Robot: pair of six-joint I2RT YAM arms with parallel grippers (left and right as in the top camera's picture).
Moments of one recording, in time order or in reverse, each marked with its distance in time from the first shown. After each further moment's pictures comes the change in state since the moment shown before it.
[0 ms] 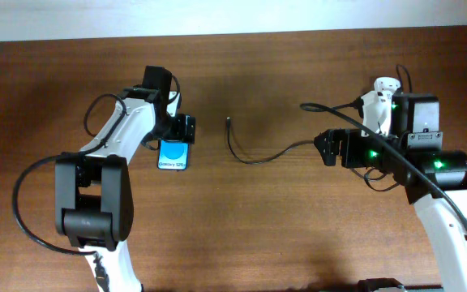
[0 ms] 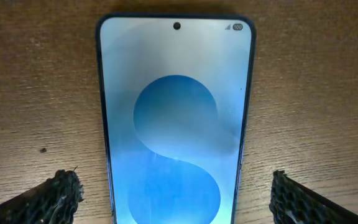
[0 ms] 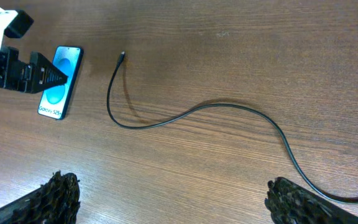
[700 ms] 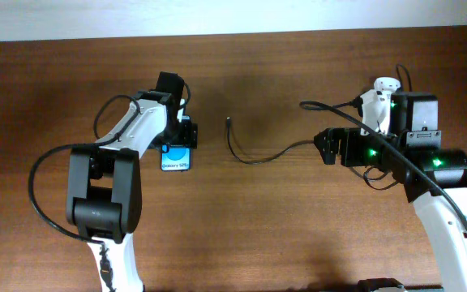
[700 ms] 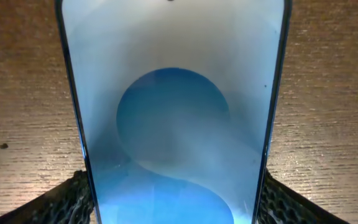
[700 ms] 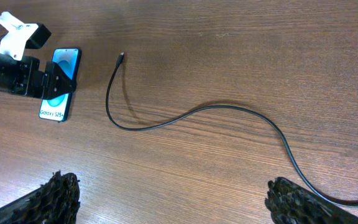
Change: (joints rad) left arm -0.045 0.067 0.005 -0.013 -0.078 -0.092; right arm 0.000 0.008 0.000 0.011 0.000 0.000
